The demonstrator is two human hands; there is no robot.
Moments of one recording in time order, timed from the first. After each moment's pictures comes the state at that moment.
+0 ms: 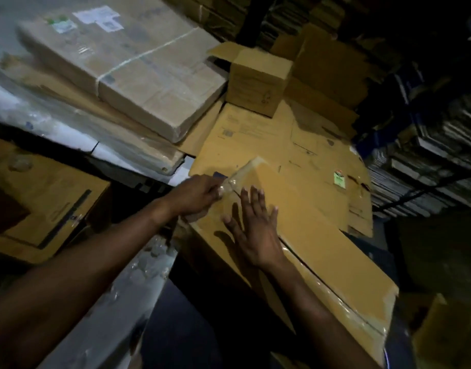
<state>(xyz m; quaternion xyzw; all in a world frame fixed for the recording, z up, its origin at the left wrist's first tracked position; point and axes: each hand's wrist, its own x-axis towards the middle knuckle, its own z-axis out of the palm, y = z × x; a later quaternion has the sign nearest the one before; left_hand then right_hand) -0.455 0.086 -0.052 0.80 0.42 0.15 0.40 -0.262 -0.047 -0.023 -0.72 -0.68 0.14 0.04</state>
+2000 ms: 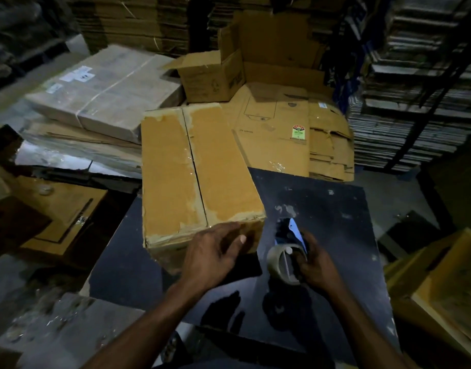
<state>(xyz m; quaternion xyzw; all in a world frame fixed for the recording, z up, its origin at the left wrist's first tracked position) -0.171 -0.326 -0.039 0.78 0.49 0.29 0.27 0.111 -0.406 -0.092 -0.75 -0.52 0.27 0.31</state>
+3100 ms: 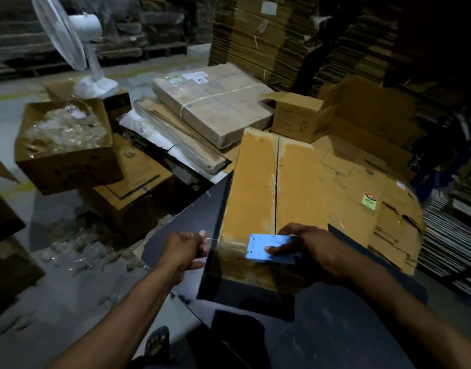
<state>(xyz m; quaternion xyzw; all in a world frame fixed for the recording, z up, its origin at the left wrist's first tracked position) -0.351 -0.300 -0.075 0.22 0.63 0.48 0.58 -0.045 -0.268 0.083 -0.43 -0.88 0.16 -0.08</state>
